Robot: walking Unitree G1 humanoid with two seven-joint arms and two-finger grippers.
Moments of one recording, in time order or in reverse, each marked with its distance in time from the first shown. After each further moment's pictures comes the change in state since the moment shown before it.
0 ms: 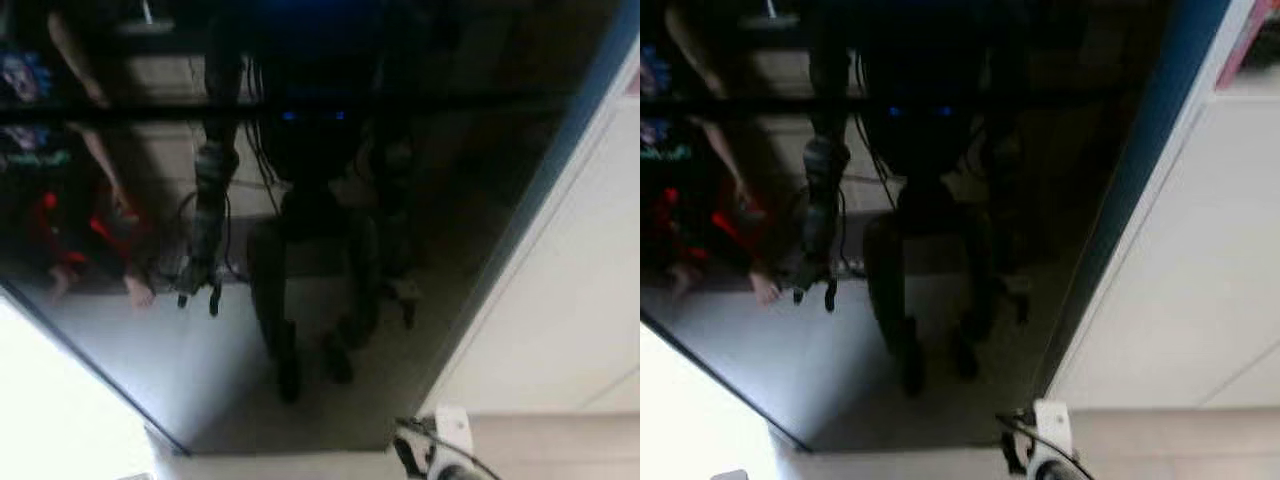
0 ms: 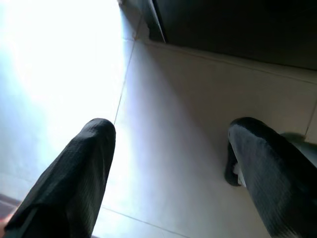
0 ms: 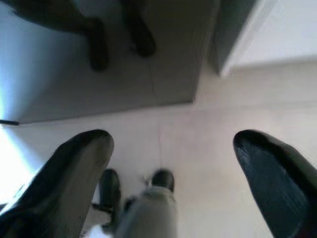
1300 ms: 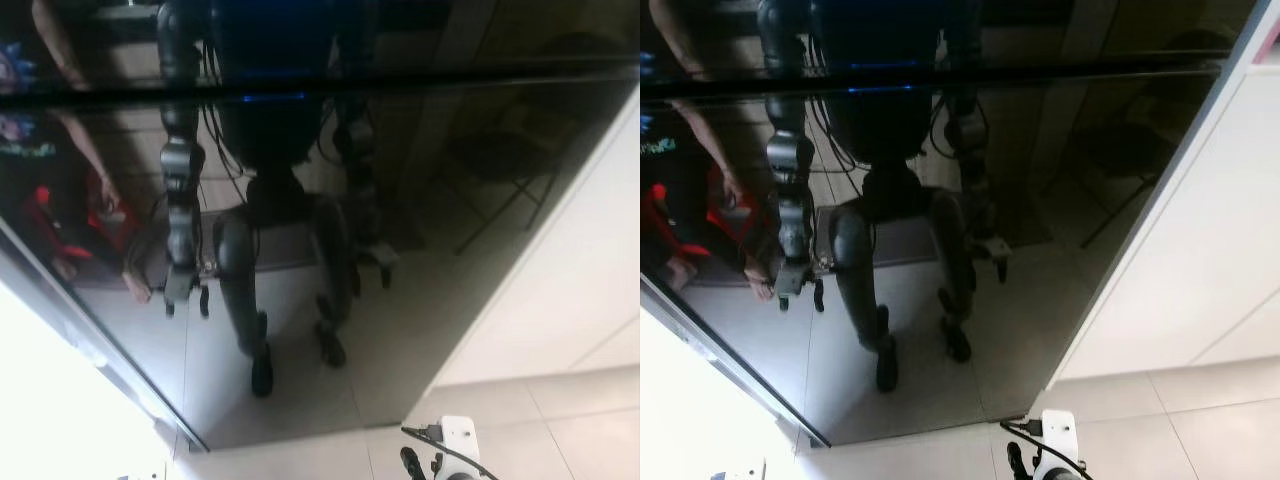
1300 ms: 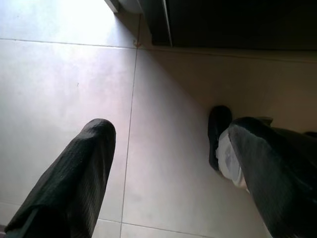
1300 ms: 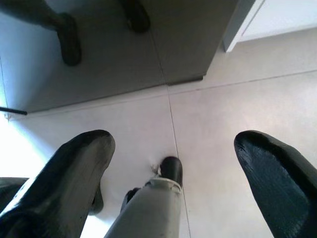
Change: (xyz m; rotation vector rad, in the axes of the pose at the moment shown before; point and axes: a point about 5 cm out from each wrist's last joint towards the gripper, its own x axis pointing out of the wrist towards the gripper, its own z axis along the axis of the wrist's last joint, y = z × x) left arm 0.003 -0.001 0.011 0.048 -0.023 0.007; right arm 0.003 0.008 0.008 -0.008 -0.018 0.028
